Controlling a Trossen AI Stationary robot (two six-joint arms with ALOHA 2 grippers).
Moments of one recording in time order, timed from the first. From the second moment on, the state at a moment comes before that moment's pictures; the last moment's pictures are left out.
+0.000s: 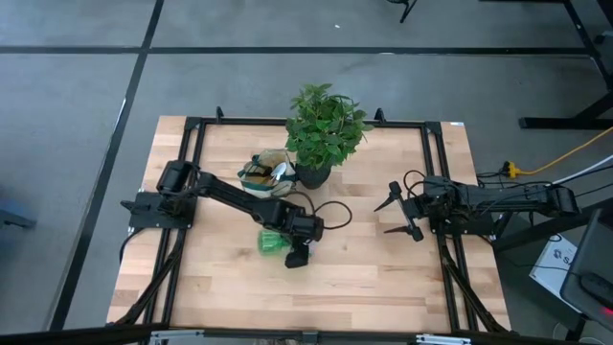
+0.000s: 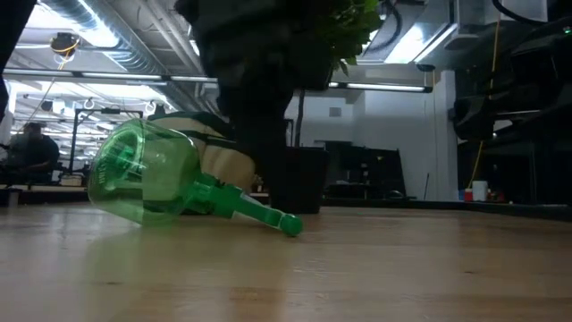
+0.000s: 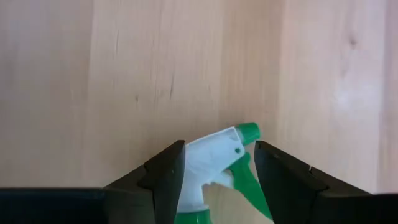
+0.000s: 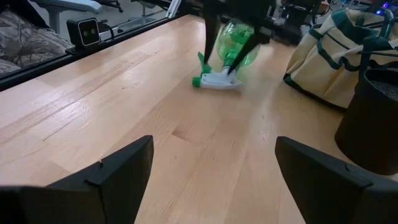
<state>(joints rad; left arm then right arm) -0.20 1.96 1.38 -0.57 0.02 -0.32 -0.07 0.42 0.01 0.07 -0.43 -0.30</state>
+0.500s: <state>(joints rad) -0.22 1.96 1.48 -0.95 -0.05 -0.35 -0.07 0.42 0.01 0.07 -0.43 -0.30</state>
